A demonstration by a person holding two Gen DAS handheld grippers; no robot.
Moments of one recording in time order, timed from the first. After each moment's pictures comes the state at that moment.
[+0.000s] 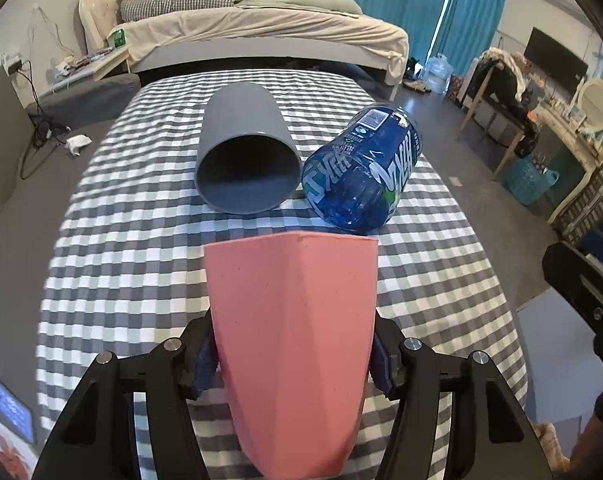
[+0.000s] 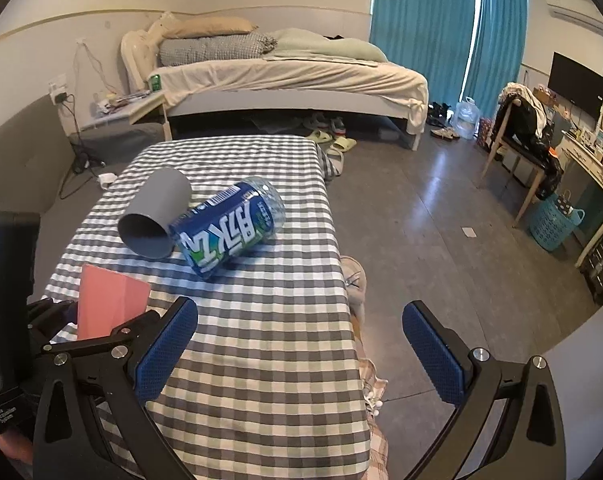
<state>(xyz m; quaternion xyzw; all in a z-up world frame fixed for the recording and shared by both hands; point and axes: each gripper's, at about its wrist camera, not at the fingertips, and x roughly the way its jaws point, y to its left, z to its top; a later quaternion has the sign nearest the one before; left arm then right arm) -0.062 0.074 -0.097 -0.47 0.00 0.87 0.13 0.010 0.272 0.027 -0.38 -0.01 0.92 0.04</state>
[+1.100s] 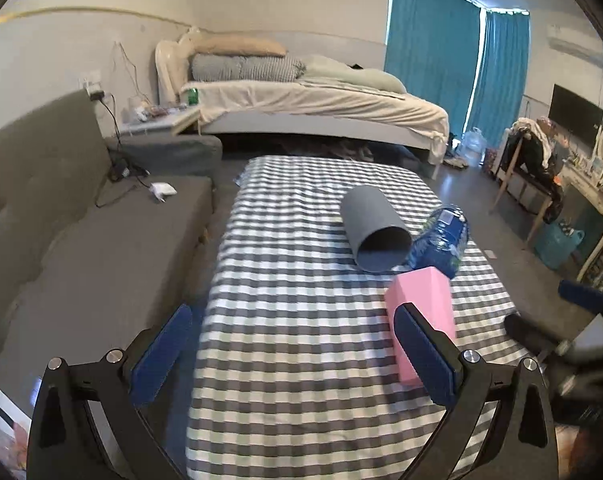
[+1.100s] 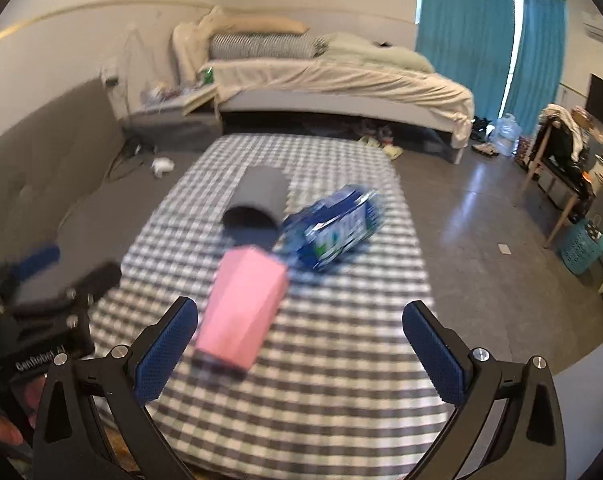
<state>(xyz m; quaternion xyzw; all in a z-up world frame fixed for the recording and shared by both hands) 0.005 -0.042 -0.028 -0.34 -0.01 0.94 0.04 0.036 0.173 0.033 -0.40 -0.04 0.92 -0.05</state>
